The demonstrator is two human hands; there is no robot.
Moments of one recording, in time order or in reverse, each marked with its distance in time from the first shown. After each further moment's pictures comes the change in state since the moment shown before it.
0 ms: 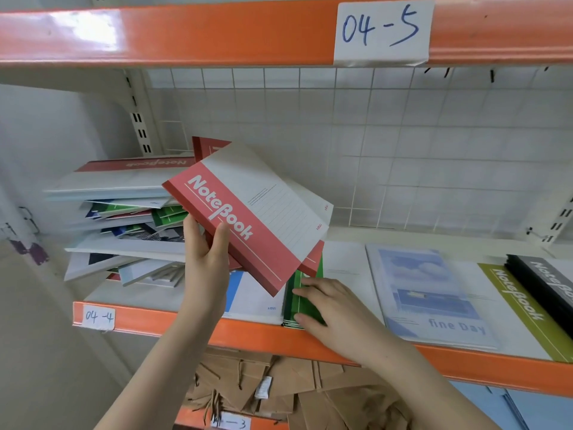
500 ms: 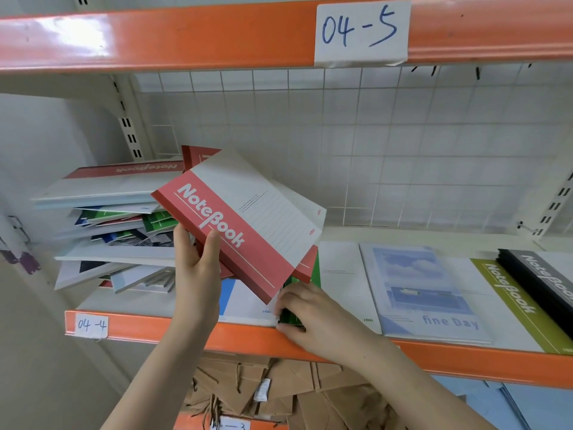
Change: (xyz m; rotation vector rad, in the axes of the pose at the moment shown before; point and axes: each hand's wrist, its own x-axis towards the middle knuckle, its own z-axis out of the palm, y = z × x) left_hand -0.005 -0.002 -0.002 0.035 0.030 -0.014; right_hand 0.012 -0.006 0.013 0.107 0.063 -0.192
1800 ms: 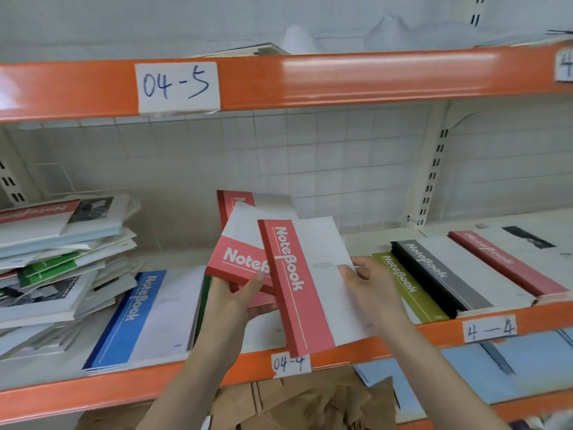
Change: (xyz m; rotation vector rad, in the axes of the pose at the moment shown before) left_hand -0.069 -0.009 0.117 -0.055 -0.471 -0.315; right_hand -0.111 0.067 -0.112 0.687 0.774 0.835
